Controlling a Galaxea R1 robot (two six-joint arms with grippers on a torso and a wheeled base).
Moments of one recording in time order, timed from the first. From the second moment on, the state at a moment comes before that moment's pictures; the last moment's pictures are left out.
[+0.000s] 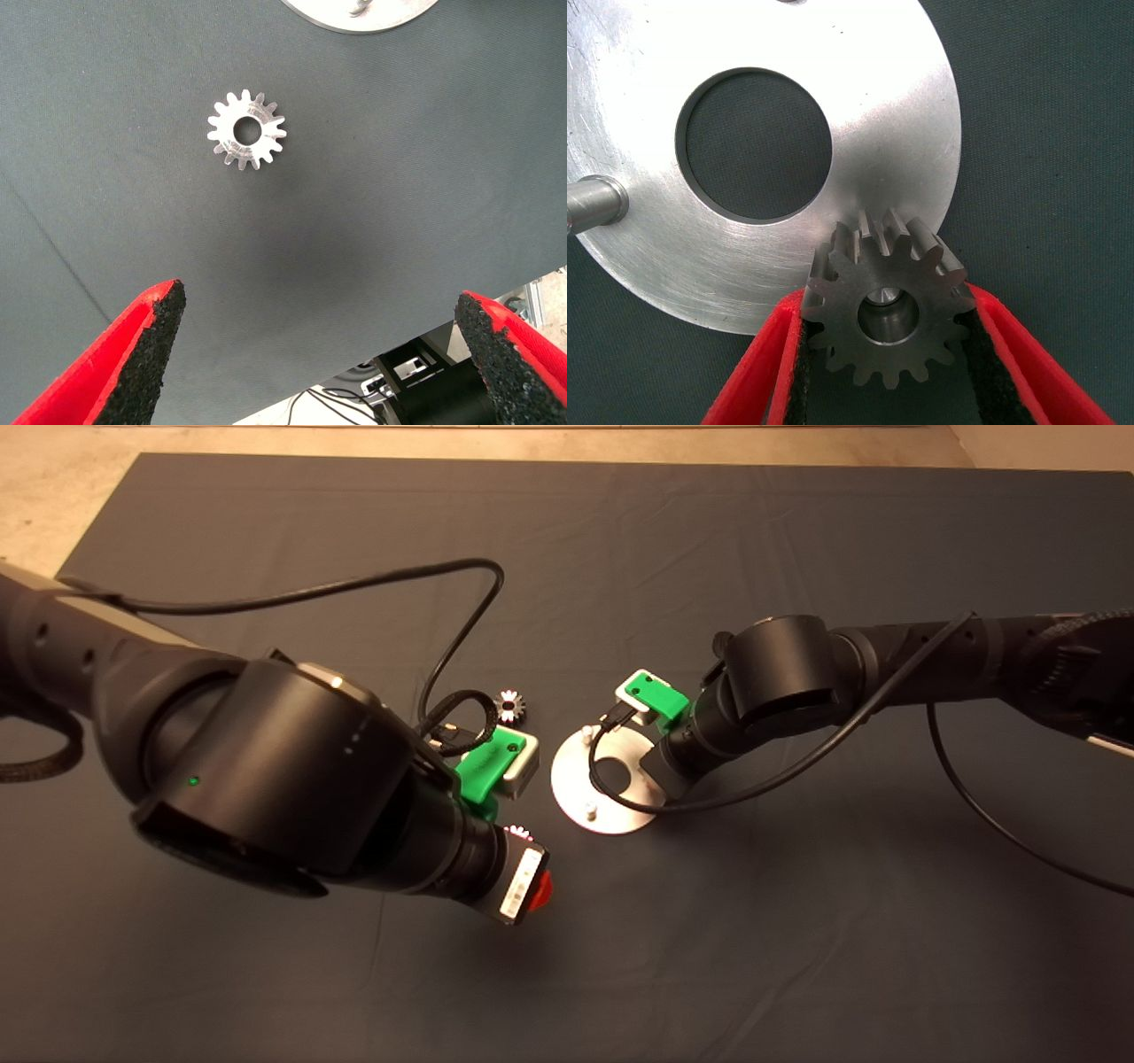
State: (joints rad) left arm -0.48 2.58 -0.51 0.42 1.53 -1.64; right arm 0.28 2.69 -1.03 -0.59 -1.53 0.95
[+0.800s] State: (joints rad) left arm -0.48 2.58 -0.51 0.42 1.53 -1.64; right arm 0.28 2.69 -1.05 -0.57 -1.53 0.95
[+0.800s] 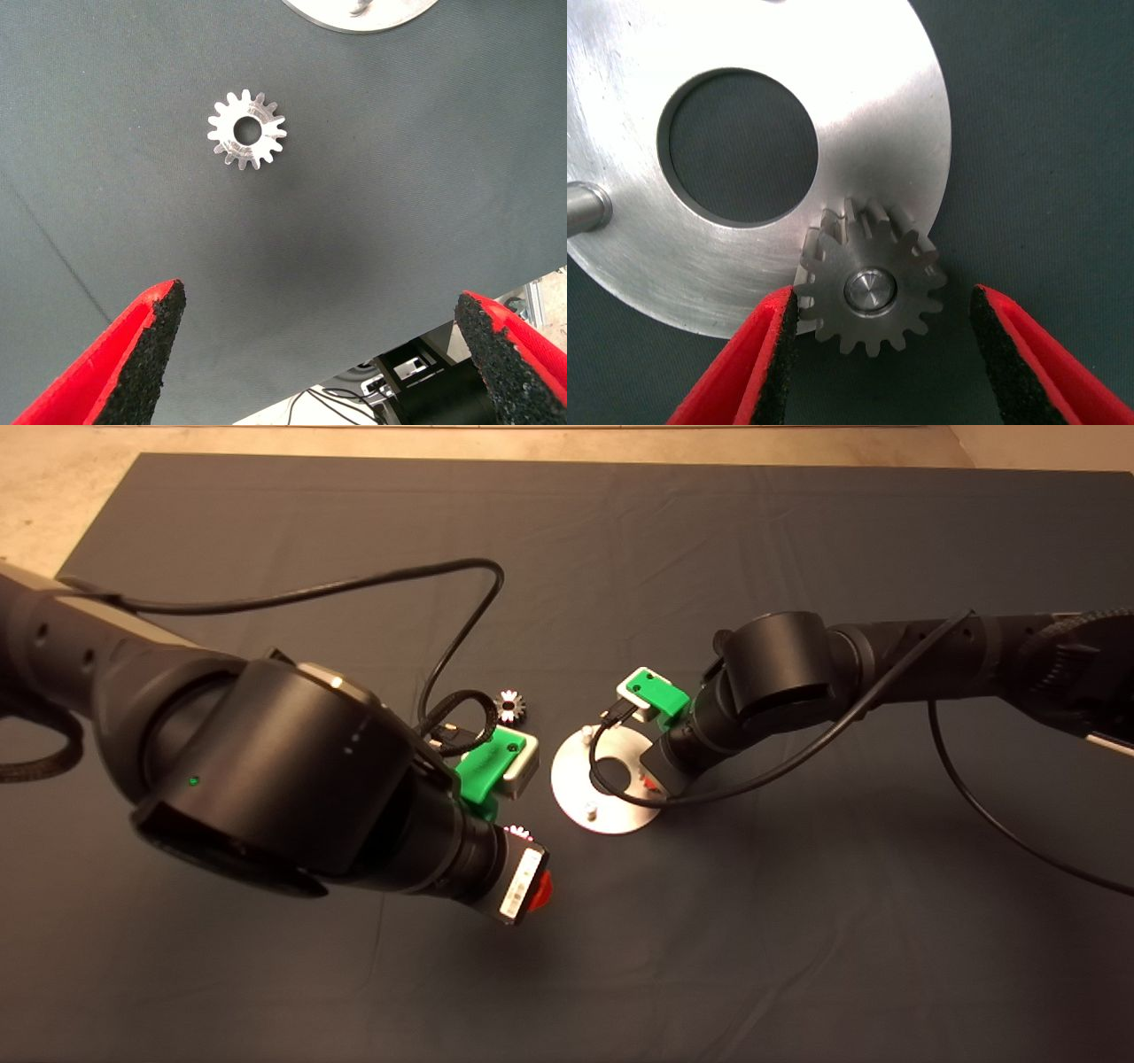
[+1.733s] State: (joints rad) left arm -0.48 2.58 -0.51 0.42 1.53 -1.64; right arm 0.37 2.70 -0.96 -0.24 -1.53 0.95
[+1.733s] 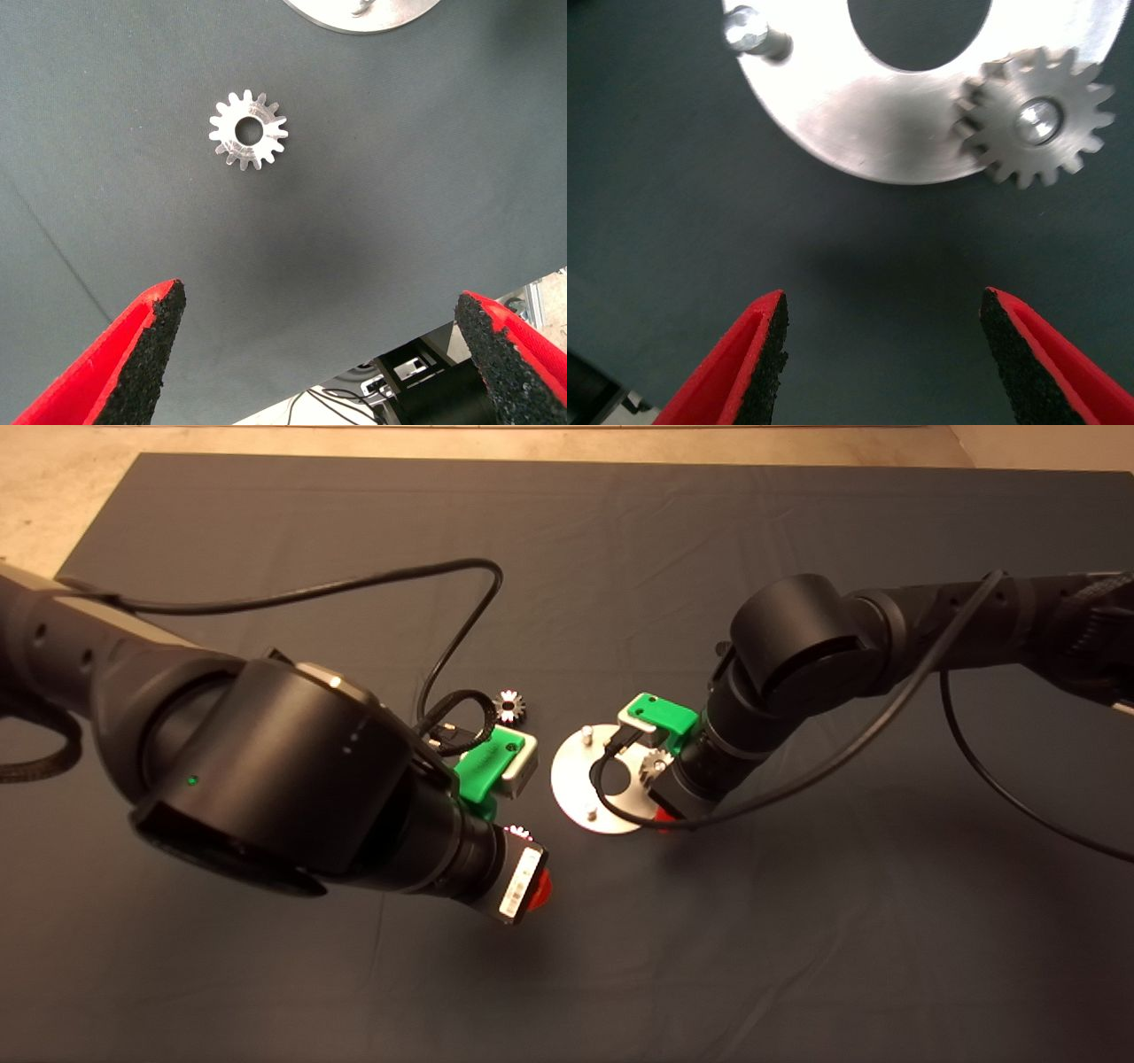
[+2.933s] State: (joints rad) left arm -0.48 2.65 -0.55 0.42 1.53 -1.61; right arm 0.56 2.57 -0.59 -0.02 -1.53 1.24
